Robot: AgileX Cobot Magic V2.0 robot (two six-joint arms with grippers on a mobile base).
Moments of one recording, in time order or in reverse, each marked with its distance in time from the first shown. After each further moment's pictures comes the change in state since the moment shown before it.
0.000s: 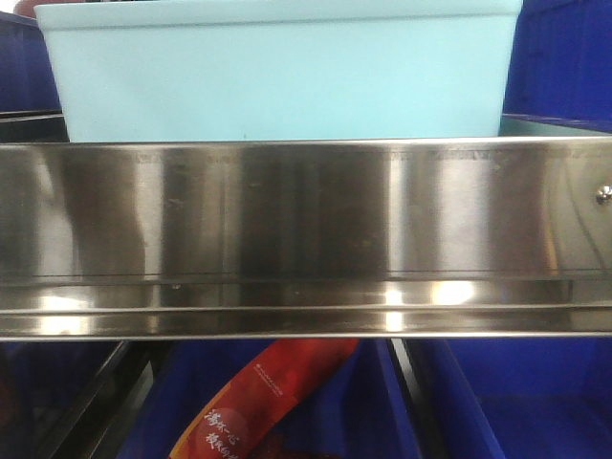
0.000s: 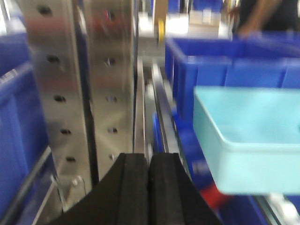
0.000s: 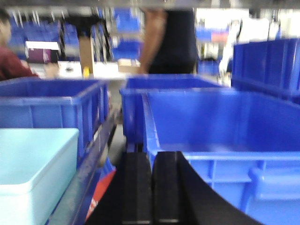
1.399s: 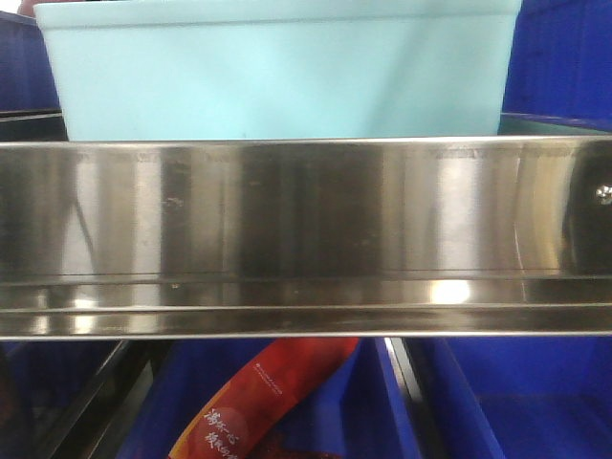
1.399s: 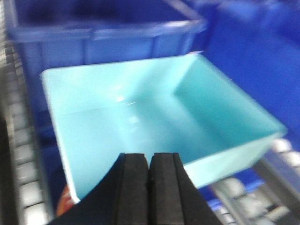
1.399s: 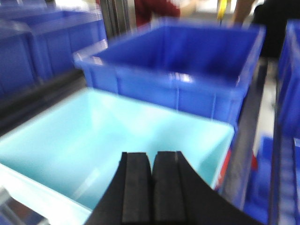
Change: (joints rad) left arm -0.380 0.654 -0.447 -0.100 0.021 -0.057; right arm 0.418 0.776 -0.569 0.157 0.126 -0.052
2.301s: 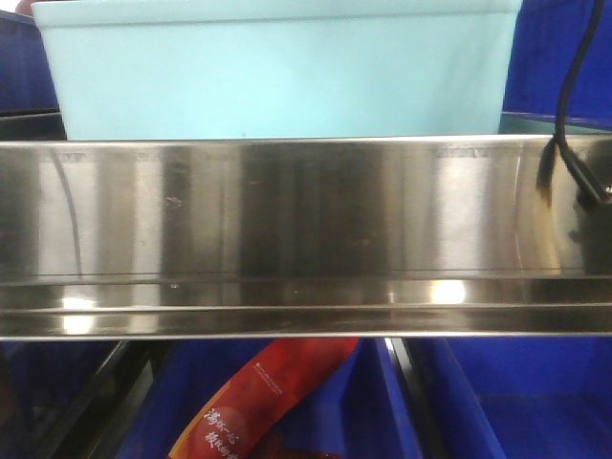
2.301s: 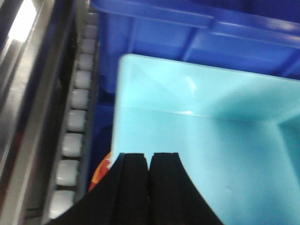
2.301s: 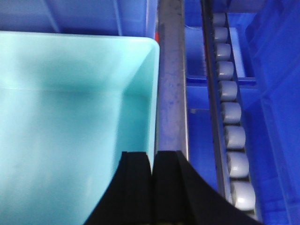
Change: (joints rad) left arm 0.006 0.476 -0.342 0.313 0.139 -0.437; right arm 0.000 0.558 -0.513 -0.323 0.523 0.378
